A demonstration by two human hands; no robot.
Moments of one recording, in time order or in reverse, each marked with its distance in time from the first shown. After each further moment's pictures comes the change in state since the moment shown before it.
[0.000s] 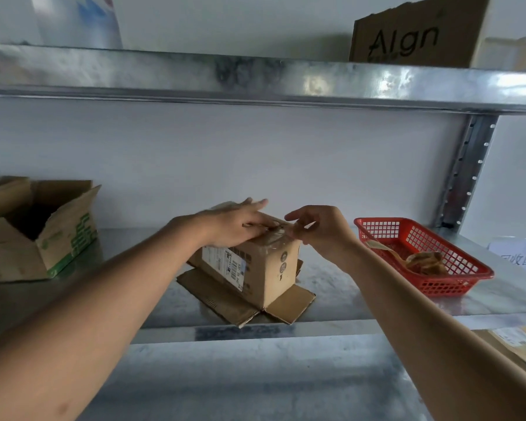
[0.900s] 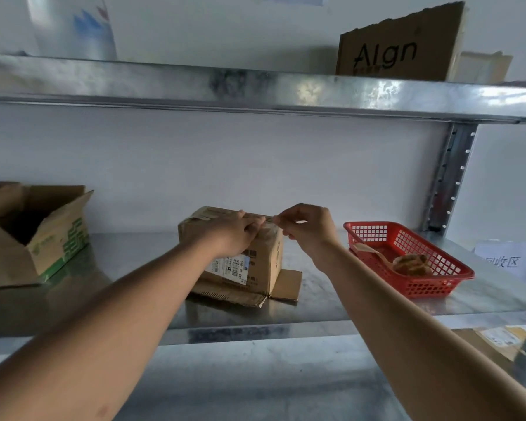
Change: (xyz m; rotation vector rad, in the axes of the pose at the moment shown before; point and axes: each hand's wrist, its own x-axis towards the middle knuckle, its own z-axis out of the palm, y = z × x) left_hand 0.005 0.034 0.020 0.070 0.103 -0.269; right_hand 0.003 -0.009 0.010 0.170 0.161 0.059
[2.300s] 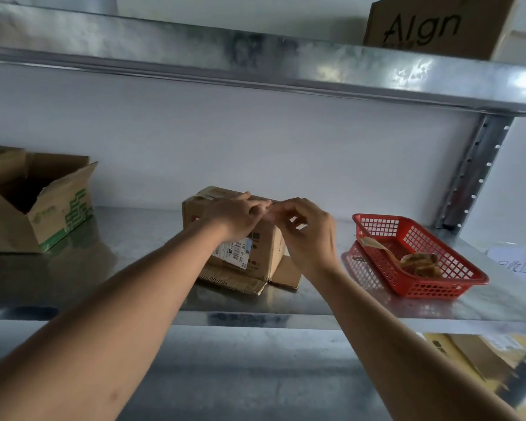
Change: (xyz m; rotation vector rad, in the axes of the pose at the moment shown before) left_hand 0.017 -0.009 0.017 -0.020 0.087 -0.036; right_hand -0.027 0.012 0.019 -0.119 0.104 -0.481
